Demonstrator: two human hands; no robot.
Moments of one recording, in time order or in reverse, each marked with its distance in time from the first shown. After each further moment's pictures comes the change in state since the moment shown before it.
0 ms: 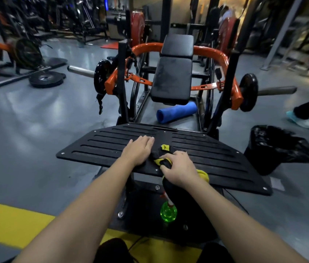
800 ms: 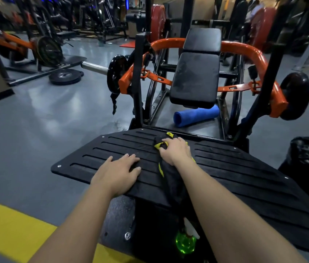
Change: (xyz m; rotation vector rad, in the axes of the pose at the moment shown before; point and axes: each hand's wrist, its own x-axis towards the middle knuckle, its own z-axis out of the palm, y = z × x) left_hand -0.027 -0.069 -0.031 0.185 -0.050 -0.175; right_hand 0.198 -0.026 0.052 -0.013 -0.074 0.081
